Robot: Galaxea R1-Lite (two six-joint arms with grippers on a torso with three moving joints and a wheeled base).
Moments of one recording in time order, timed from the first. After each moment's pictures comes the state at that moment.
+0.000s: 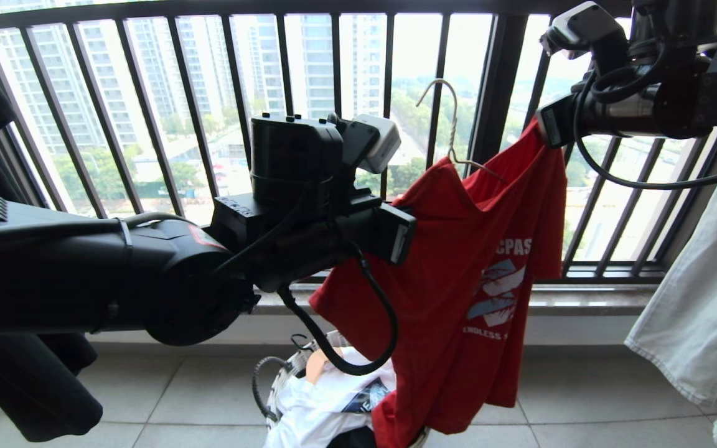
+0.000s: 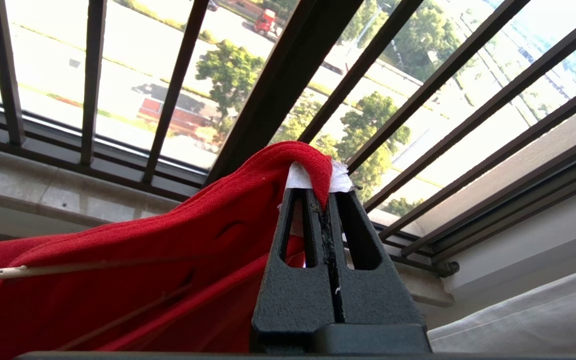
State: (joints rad) left arm -0.77 1.81 -1.28 -0.46 0.04 0.09; right arm 0.28 1.82 -1.81 0.14 -0.40 -0.40
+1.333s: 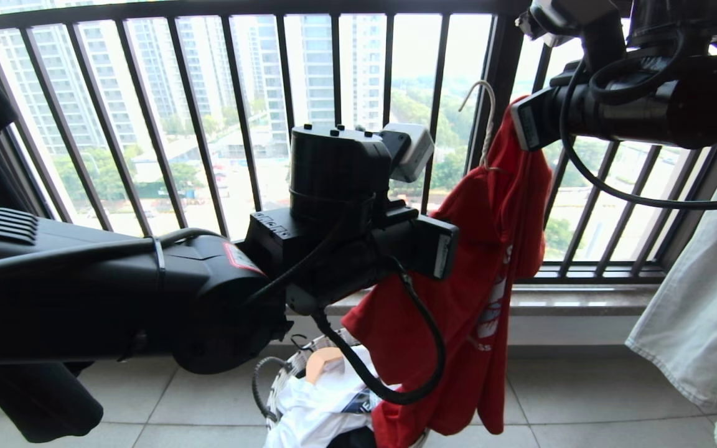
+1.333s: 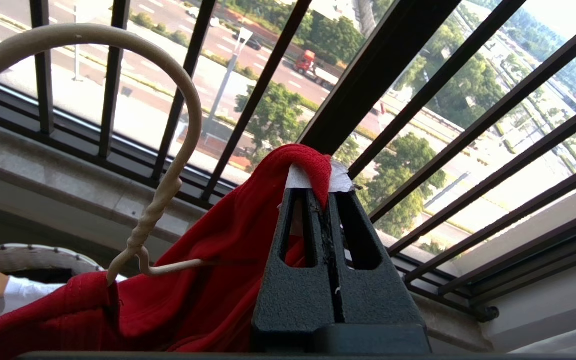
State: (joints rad) left arm -0.87 1.85 -1.31 -0.47 0.07 -0.07; right arm 0.46 1.72 -1.69 0.07 -0.42 -0.39
